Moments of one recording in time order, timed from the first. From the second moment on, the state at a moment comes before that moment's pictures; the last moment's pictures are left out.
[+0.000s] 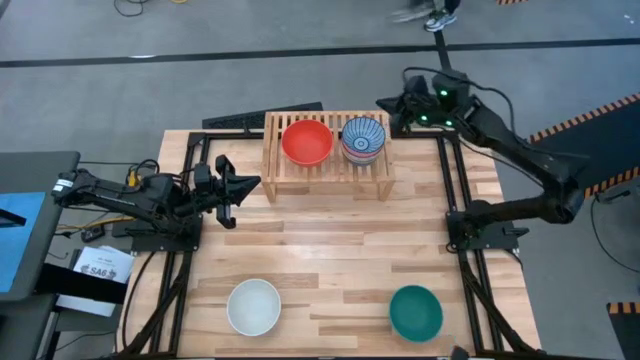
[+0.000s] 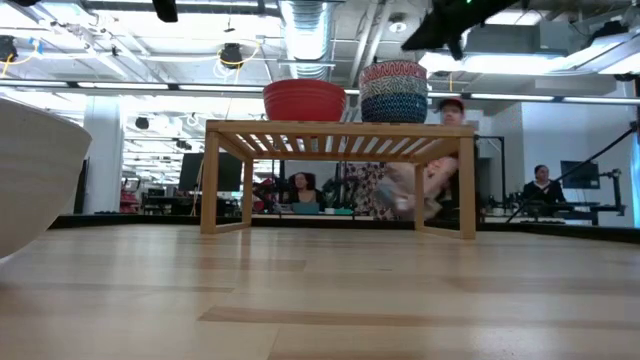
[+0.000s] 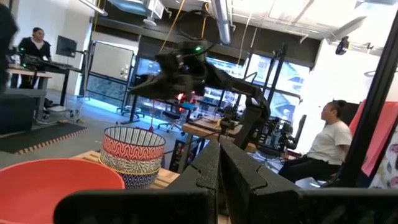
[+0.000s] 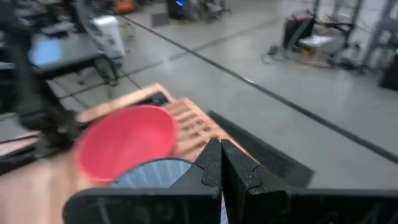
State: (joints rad) left arm -0.17 0.70 0.51 0.58 -0.46 -0.12; right arm -0.73 1.18 1.22 -0.31 -0.21 0.06
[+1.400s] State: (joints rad) left arm -0.17 0.70 0.51 0.43 -0.20 -0.21; right arm -0.10 1.03 1.22 -0.34 -0.26 0.49
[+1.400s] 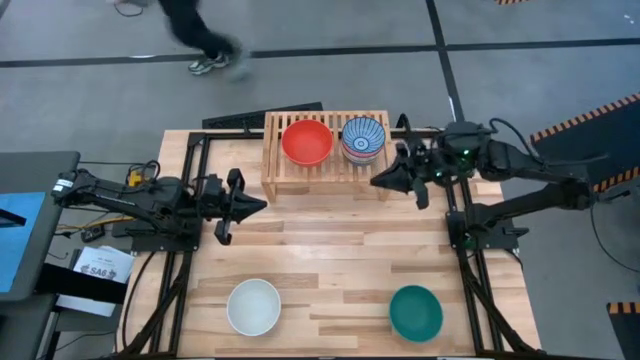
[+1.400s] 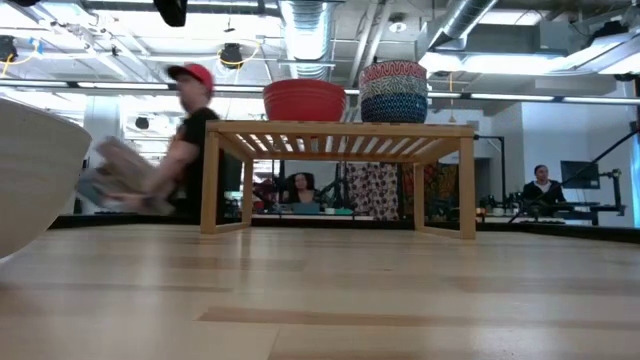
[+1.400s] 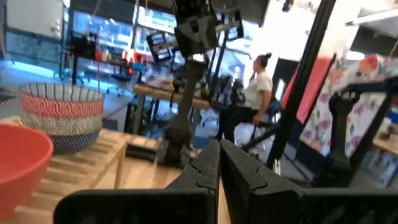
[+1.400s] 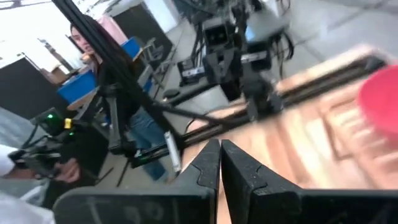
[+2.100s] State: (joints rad) left arm -0.18 0.70 0.51 0.38 -0.27 -0.32; right arm 0.32 1.08 1.11 -1.00 -0.26 0.67
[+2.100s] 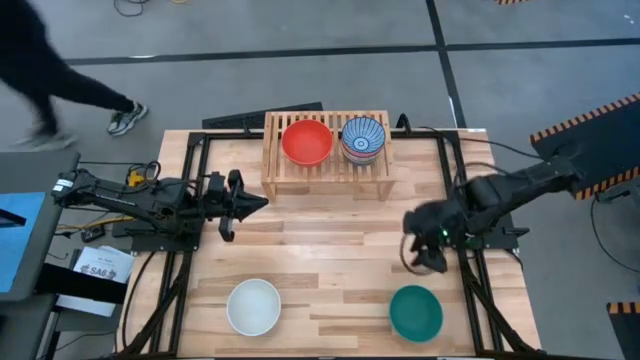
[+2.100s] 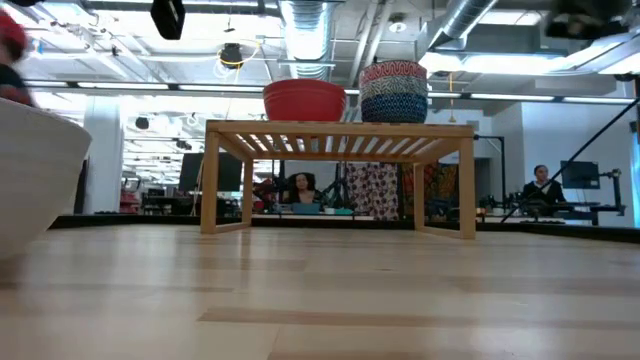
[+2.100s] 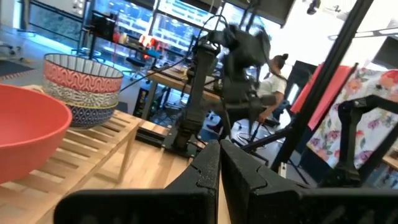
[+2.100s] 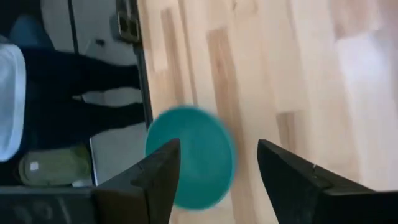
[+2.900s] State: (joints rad) left arm -0.18 0.70 0.51 0.32 -0.26 -0.31; right arm 0.70 1.25 0.83 -0.77 -0.02 1.03
